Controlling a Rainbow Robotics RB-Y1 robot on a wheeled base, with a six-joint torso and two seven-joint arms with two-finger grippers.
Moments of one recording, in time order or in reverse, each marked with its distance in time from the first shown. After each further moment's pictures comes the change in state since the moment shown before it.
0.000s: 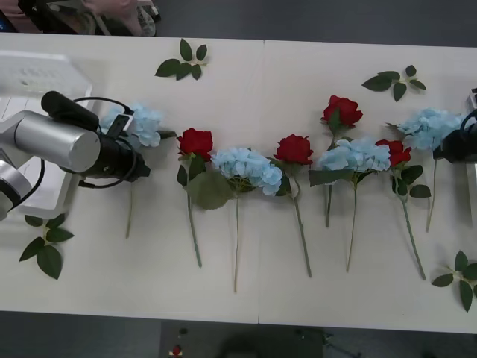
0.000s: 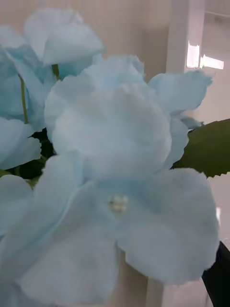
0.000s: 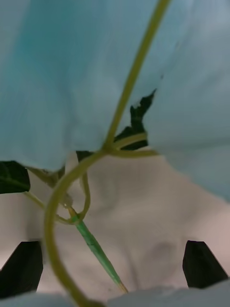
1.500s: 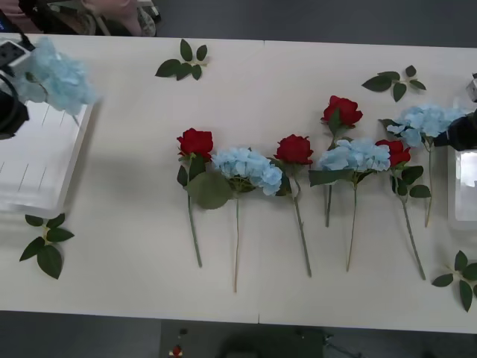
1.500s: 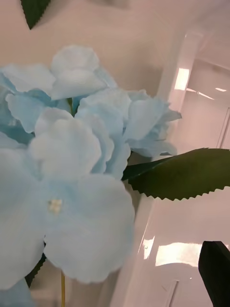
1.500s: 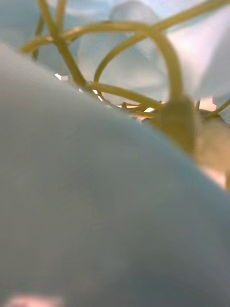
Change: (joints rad) right arm -0.062 -0.024 -0.045 0.124 -0.225 -0.065 0.321; left arm -0.001 0.537 0.181 -0.552 0.094 0.518 -0.023
